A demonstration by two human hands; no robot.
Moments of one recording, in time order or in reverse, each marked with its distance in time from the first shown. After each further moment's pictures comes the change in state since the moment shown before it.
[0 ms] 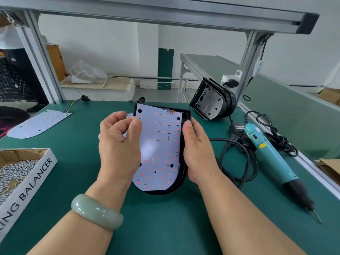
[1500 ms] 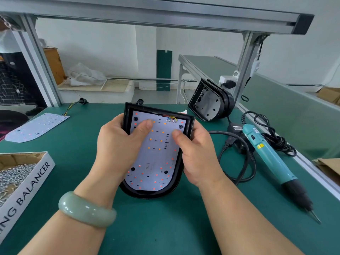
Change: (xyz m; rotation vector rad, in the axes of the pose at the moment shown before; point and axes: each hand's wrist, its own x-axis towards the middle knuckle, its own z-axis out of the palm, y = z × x) left_hand 0.013 0.012 -0.004 -0.119 -0.148 -0.043; right_hand -0.007 -0.014 0.001 0.153 -0.089 -0.109
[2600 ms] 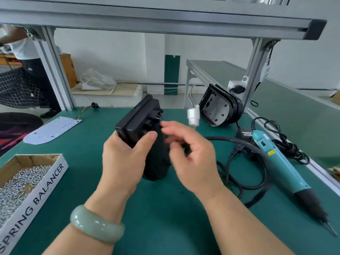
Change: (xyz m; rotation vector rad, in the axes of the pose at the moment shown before) left_hand -0.014 -0.007 -0.006 -0.060 0.098 0.017; right_hand -0.010 -0.009 0.012 -0.472 -0.101 -0.400
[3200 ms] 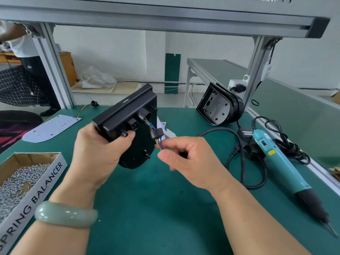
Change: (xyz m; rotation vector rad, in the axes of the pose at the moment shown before) left_hand 0.021 0.001 -0.038 0.026 -0.096 0.133; right_hand 0.007 0.002 -0.016 0.023 -0.369 0.263
